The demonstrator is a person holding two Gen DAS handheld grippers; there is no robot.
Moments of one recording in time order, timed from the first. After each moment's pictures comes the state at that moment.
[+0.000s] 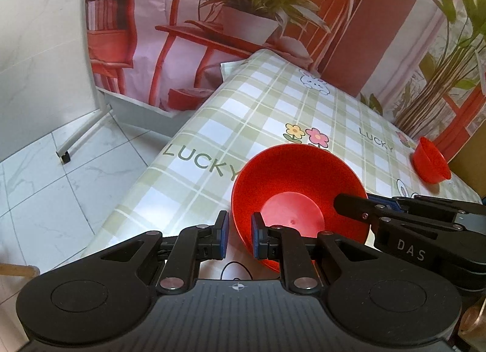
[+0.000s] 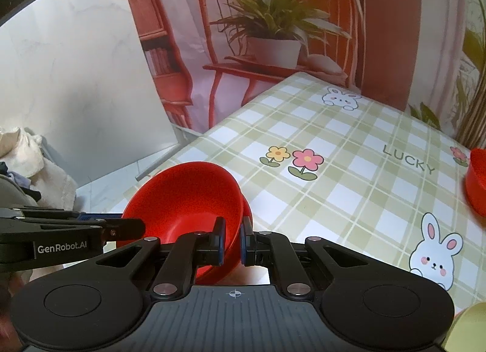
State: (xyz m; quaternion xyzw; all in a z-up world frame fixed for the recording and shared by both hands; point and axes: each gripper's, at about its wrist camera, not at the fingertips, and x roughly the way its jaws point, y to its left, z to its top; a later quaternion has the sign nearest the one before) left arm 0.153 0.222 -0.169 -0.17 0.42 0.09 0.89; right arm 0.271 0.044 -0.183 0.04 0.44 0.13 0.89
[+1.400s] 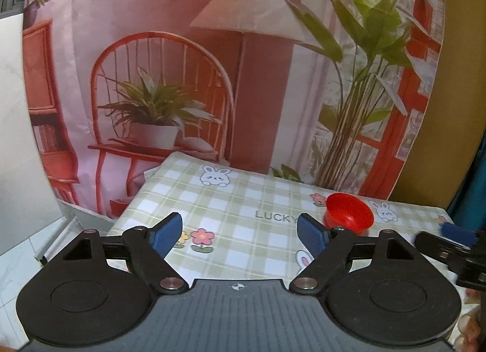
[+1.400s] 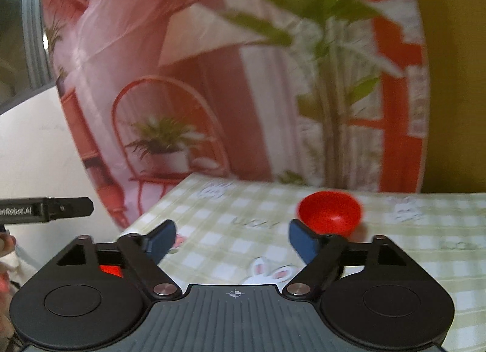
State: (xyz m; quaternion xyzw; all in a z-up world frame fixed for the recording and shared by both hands) left arm 0.169 0.064 -0.055 -0.06 0.27 0.03 0.96; right arm 0.150 -0.173 -0.096 0.12 0.26 -0.02 0.96
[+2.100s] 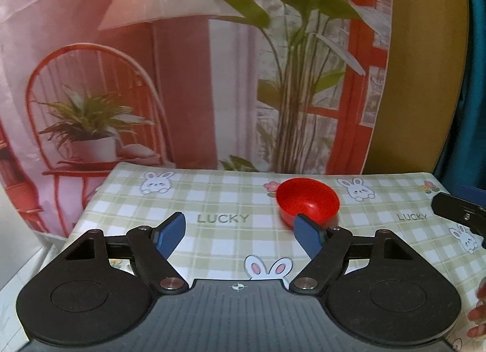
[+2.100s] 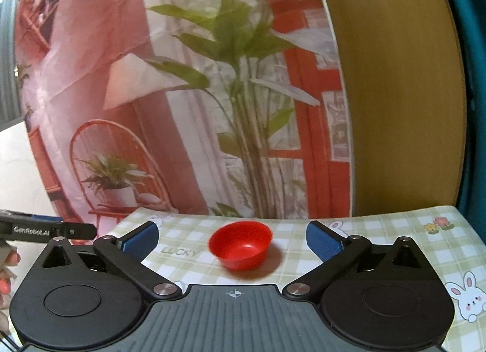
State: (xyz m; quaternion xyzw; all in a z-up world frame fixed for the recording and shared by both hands) left arm 0.221 -0.018 -0.080 0.02 0.29 -0.04 0.96; right arm 0.117 -0.276 -0.100 0.13 0.21 -0.08 0.97
